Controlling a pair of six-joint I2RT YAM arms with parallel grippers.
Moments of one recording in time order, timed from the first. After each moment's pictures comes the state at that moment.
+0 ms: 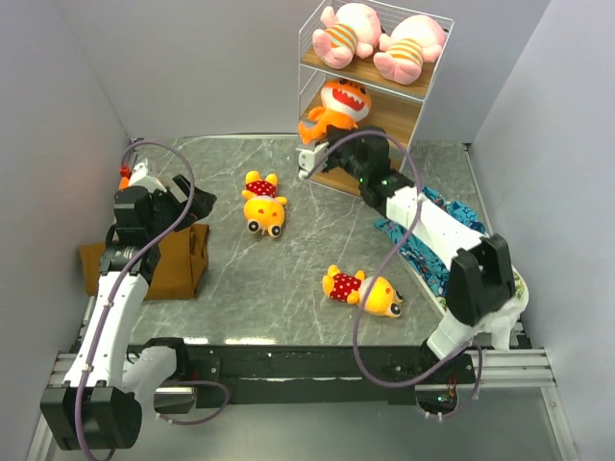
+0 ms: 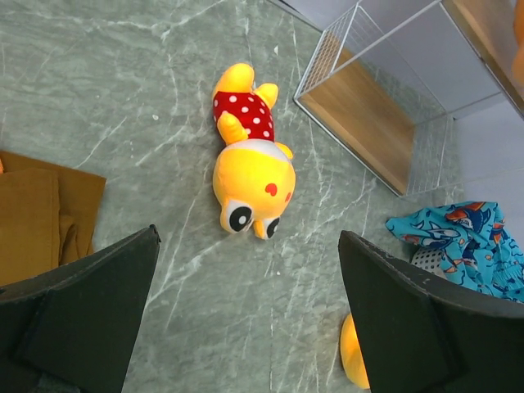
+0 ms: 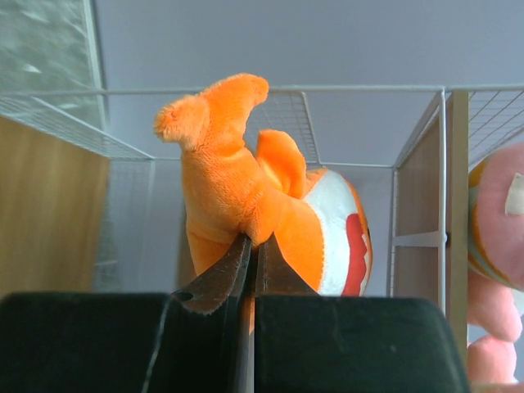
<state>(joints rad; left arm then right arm) 0.01 0.93 0.86 -0.28 0.24 -0.56 0.50 1.65 1.37 0.14 -0.13 -1.43</state>
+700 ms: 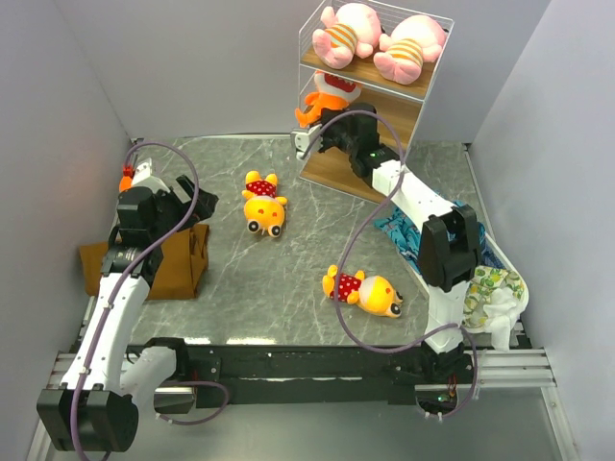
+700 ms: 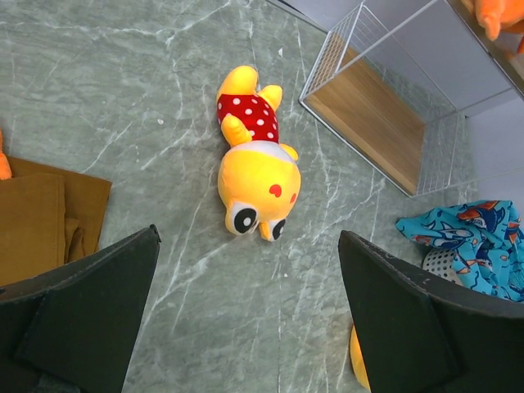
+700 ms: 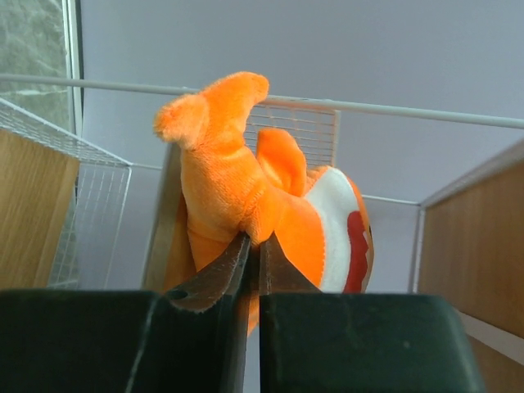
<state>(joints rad) -0.03 0.92 0.86 -0.28 0.18 -0.54 0.42 1.96 1.72 0.06 -0.22 -1.54</state>
